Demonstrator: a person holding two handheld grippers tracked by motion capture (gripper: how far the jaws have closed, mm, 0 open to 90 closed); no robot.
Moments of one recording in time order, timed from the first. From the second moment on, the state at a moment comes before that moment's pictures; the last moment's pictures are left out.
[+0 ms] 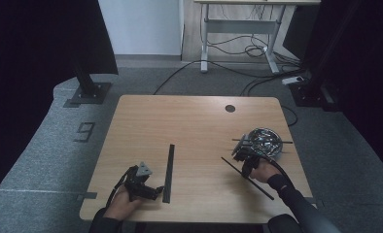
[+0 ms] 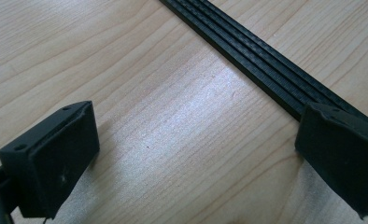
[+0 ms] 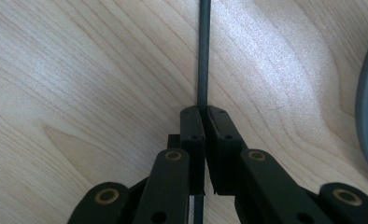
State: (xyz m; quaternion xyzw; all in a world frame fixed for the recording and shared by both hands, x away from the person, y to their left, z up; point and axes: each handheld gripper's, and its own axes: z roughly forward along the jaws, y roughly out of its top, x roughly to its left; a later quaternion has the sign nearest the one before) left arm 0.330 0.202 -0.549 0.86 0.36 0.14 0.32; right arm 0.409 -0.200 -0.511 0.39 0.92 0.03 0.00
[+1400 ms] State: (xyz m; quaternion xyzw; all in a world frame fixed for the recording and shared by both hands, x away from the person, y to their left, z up) left arm 0.330 0.202 -0.549 0.86 0.36 0.14 0.32; right arm 0.405 -0.211 -0.445 0.37 0.93 0.07 0.01
